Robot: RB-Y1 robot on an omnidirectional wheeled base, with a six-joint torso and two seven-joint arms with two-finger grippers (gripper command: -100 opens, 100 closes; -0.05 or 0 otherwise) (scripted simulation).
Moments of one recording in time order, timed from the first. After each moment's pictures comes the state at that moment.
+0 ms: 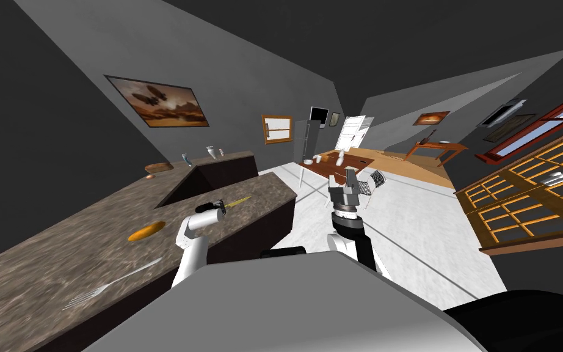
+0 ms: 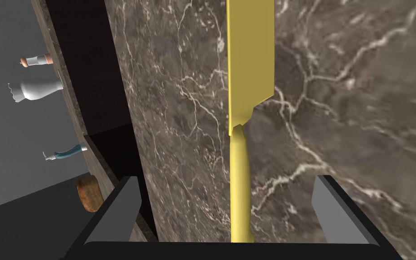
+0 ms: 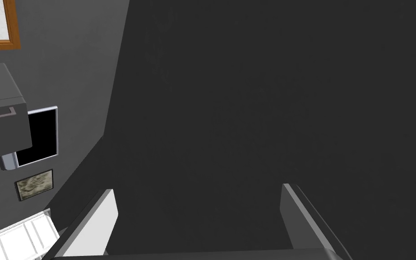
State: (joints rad) left arm -0.08 0.17 0.38 -1.75 -0.03 0.99 0.15; right arm 0.54 -0.04 0.04 -2.30 -0.06 -0.59 0.02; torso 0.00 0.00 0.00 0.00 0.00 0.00
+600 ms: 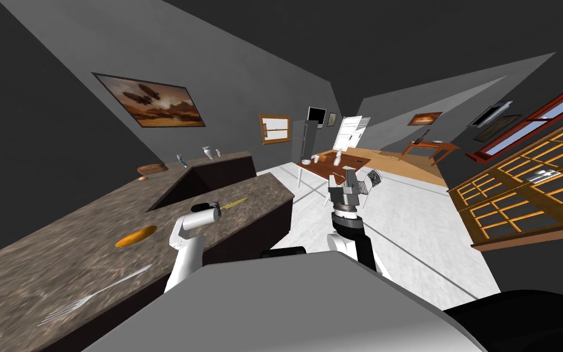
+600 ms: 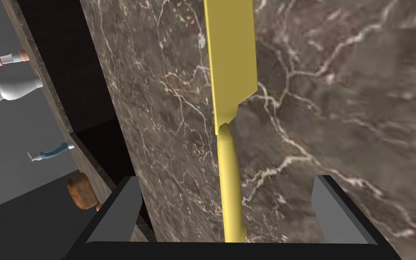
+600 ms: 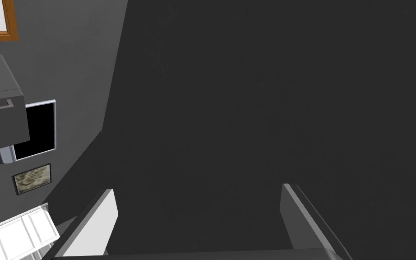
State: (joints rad) left arm -0.08 0.21 0.41 -1.76 -0.05 1.09 0.14; right arm 0.54 -0.04 0.04 -2.30 -0.06 -0.59 0.02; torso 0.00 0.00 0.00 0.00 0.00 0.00
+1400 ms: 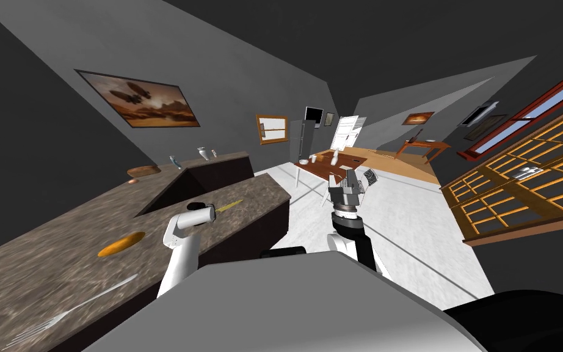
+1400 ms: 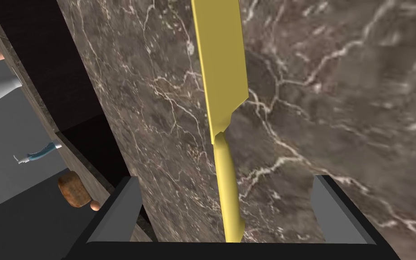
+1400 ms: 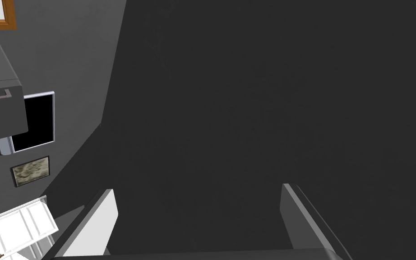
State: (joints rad) left arm -0.09 0.25 0.43 -1.76 -0.07 1.20 0.13; right arm 0.54 -0.04 0.04 -2.30 -0.06 -0.59 0.02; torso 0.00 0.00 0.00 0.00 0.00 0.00
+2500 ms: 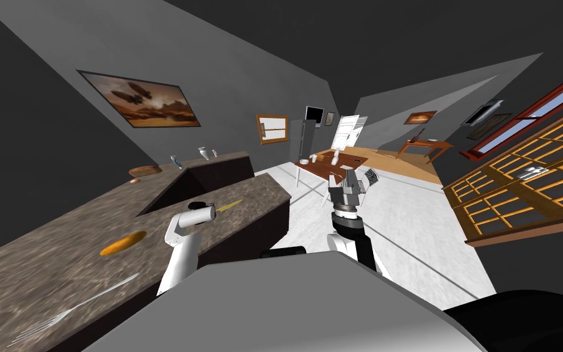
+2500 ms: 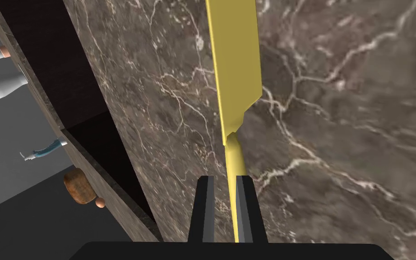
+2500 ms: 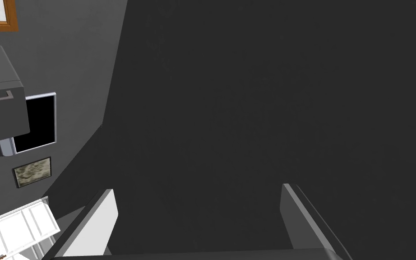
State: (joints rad) left arm -0.11 0.27 0.43 -1.71 -0.07 1.16 0.14; right arm 0.54 -0.04 0.04 -2.30 -0.06 -0.59 0.02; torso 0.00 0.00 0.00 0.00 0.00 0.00
